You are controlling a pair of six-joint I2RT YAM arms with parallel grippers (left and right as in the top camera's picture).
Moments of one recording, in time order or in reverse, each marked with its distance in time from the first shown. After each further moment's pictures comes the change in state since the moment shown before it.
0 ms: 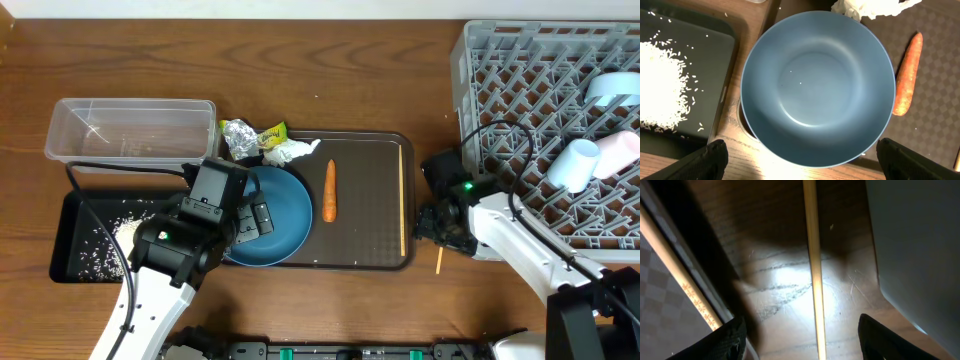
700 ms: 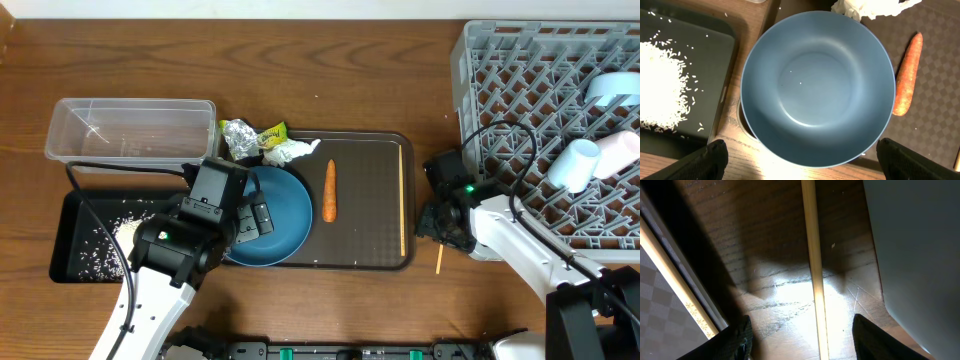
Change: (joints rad) left arm 0.000 0.000 0.000 0.000 0.000 0.000; right arm -0.009 0.000 -0.025 0.068 0.011 0.003
